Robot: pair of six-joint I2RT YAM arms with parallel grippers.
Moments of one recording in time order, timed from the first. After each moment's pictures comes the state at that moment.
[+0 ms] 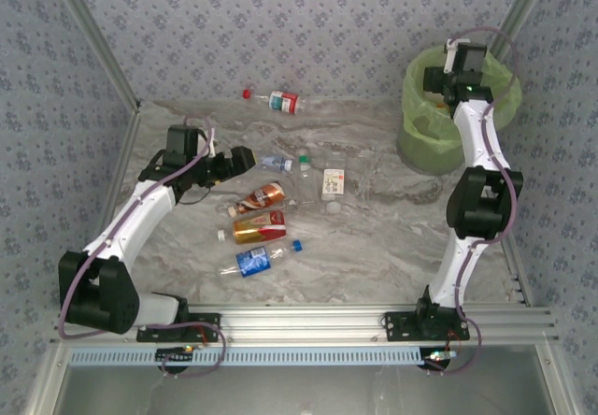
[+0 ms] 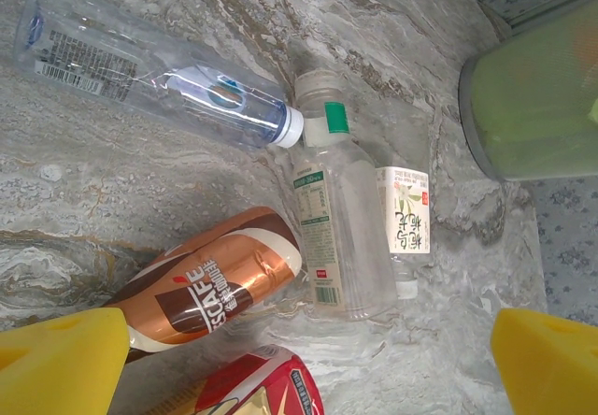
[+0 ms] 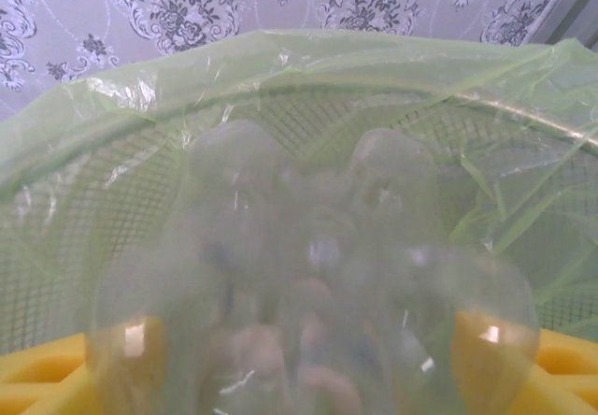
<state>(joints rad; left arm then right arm) -0.23 1.33 1.04 -0.45 0.46 -0.56 -0.13 2.00 1.93 -0.41 0.07 -0.11</state>
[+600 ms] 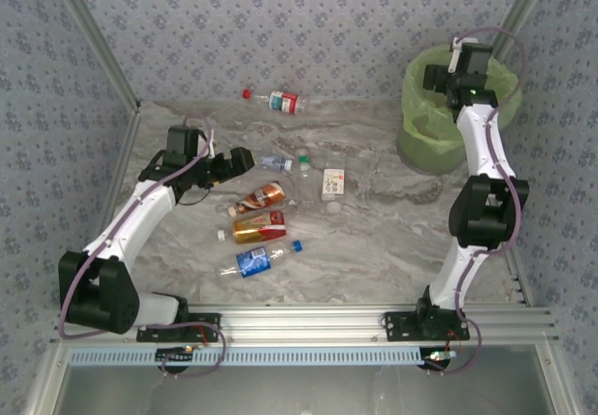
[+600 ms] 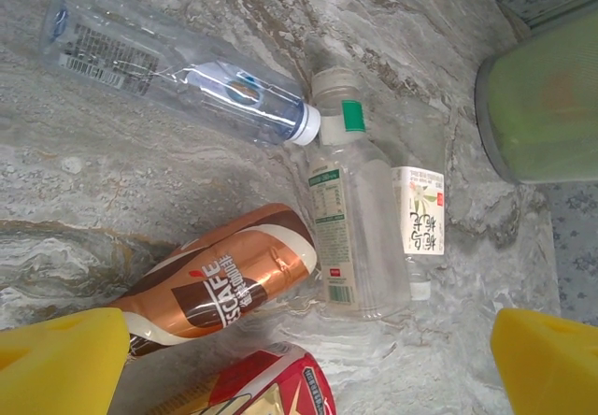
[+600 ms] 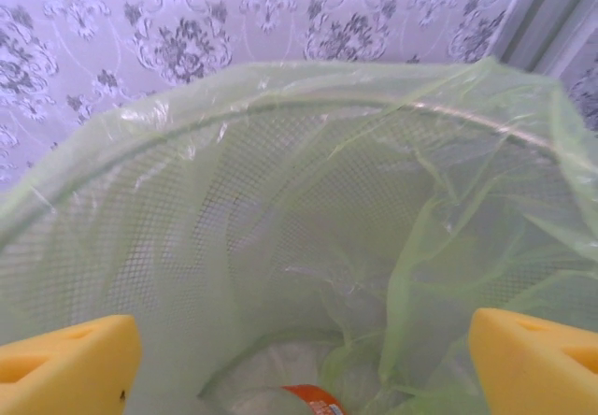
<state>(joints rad) -0.23 1.33 1.04 -0.48 0.43 -0.56 -0.13 1.89 1.86 -0.39 0.09 -0.05</state>
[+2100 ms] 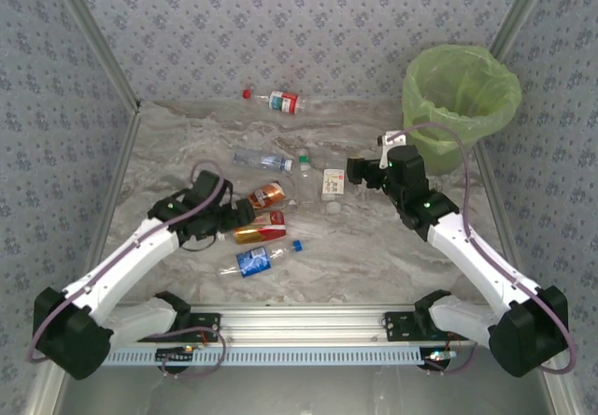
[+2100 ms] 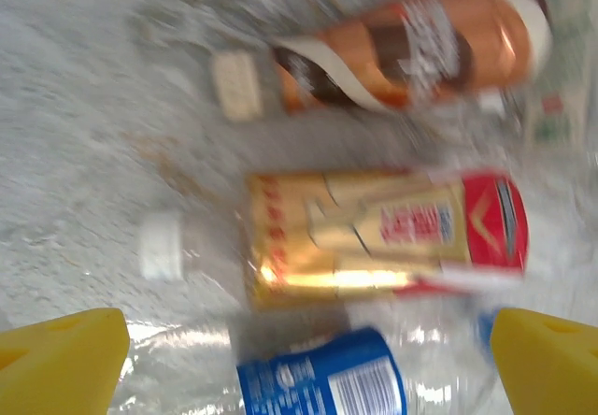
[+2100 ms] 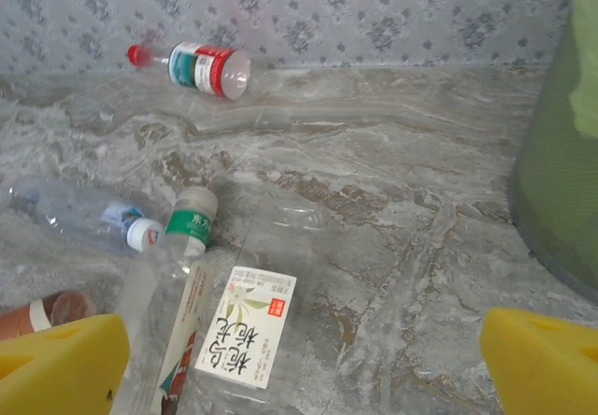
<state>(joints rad) -0.61 1.06 0.84 -0.83 -0.05 -0.77 0.45 1.08 0.83 -0.20 0.18 0.25</state>
